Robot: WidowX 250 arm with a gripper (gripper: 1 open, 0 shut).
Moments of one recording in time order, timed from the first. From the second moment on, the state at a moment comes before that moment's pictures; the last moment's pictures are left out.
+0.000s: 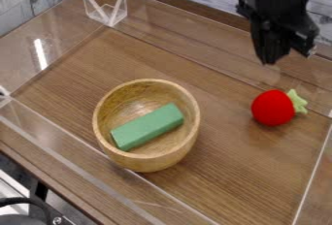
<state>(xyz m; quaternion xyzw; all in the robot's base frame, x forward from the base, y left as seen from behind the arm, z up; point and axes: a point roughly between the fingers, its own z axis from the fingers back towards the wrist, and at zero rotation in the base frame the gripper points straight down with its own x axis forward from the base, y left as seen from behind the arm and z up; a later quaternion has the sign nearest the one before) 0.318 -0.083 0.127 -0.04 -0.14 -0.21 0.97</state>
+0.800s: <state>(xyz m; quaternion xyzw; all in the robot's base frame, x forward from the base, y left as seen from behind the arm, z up) 0.321 -0.104 0.054 -0.05 -0.11 -0.22 0.97</state>
